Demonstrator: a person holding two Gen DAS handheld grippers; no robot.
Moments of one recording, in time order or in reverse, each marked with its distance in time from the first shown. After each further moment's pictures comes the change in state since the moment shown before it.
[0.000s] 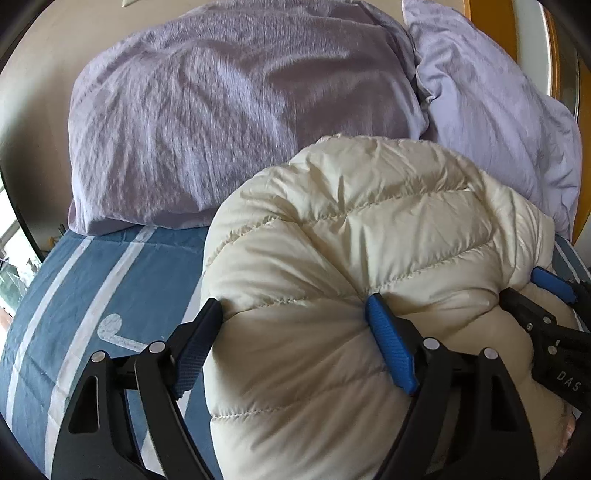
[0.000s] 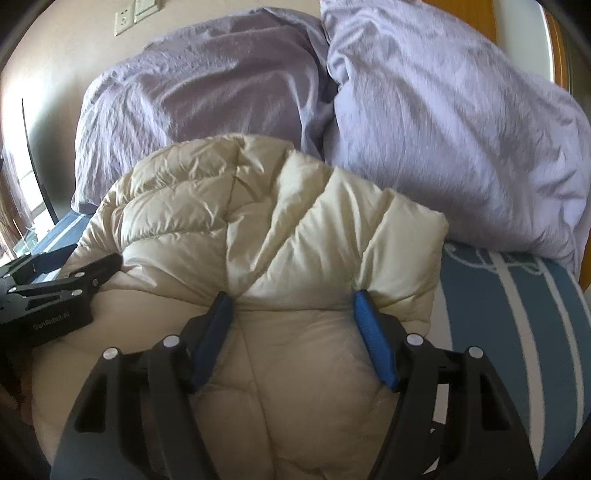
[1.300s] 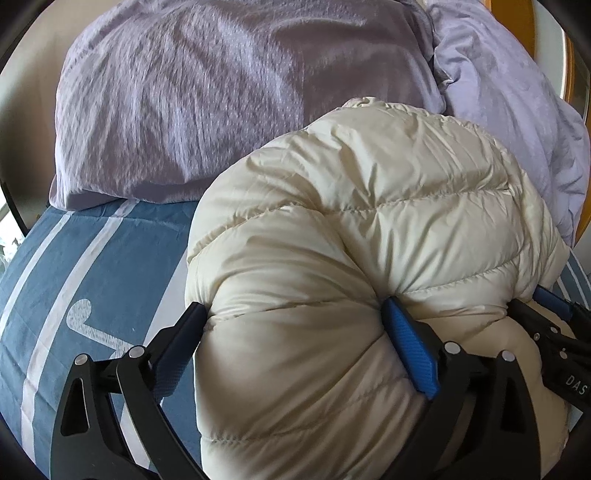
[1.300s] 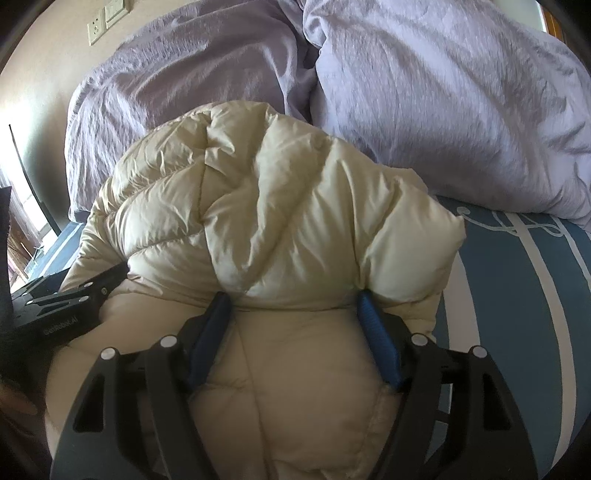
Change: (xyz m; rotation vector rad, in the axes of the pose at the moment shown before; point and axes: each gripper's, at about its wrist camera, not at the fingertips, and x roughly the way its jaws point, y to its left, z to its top) left arm 0.031 0.010 0.003 -0.054 0.071 -0.041; right arm 0.021 -0.016 -0.001 0.092 0.061 0.055
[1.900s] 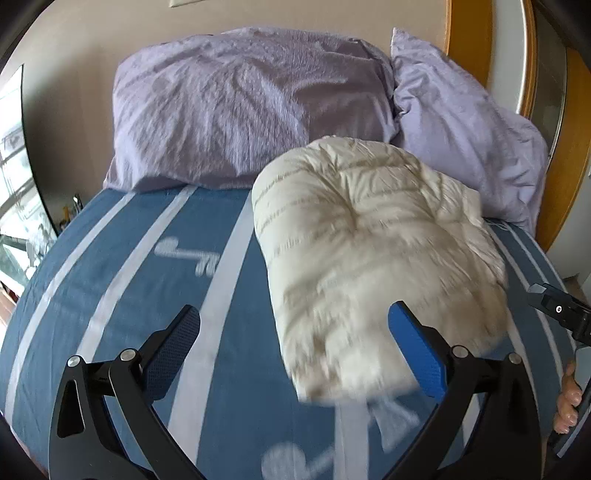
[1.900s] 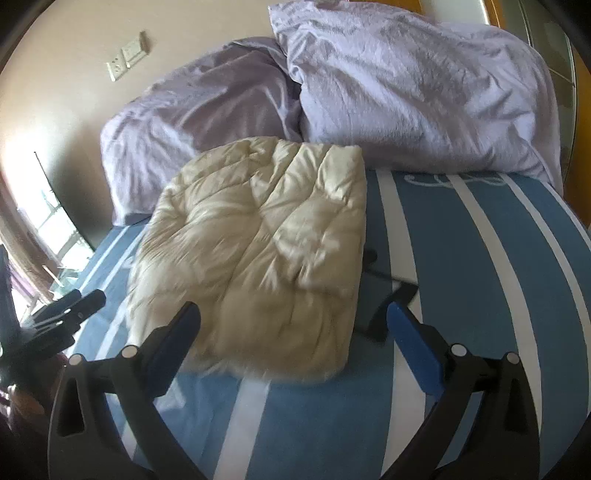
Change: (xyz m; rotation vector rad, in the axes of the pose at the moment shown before) left arm -0.158 0.024 -0.081 -0.007 -0.064 -0.039; right arm -0.160 -0.010 -0.075 0.105 -0.023 0.066
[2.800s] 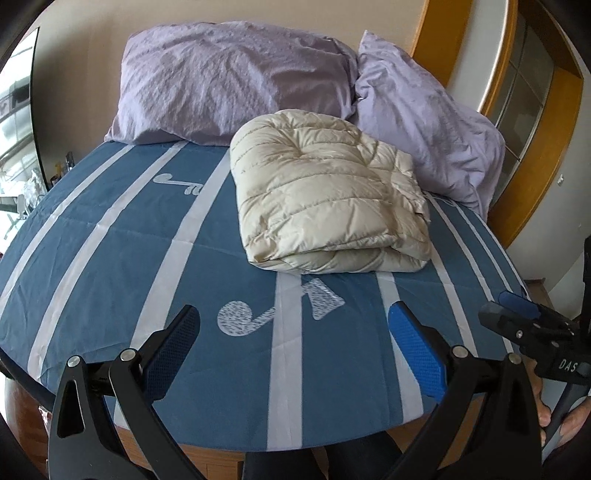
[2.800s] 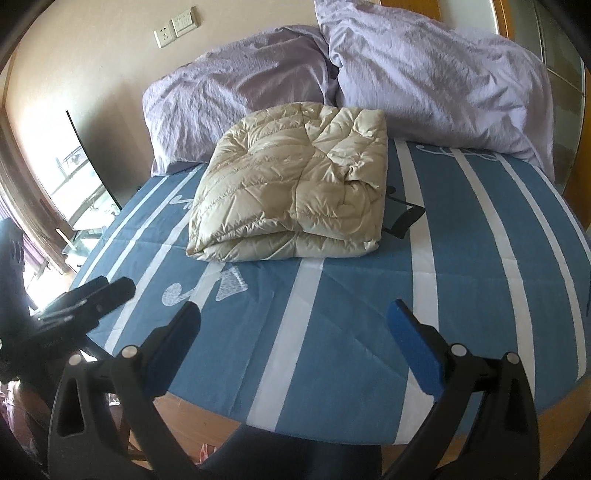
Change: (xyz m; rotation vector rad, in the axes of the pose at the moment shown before) left arm -0.090 -0.022 -0.074 -0.060 0.058 -0.123; right arm -0.082 0.045 -0.075 -0.079 0.089 0.023
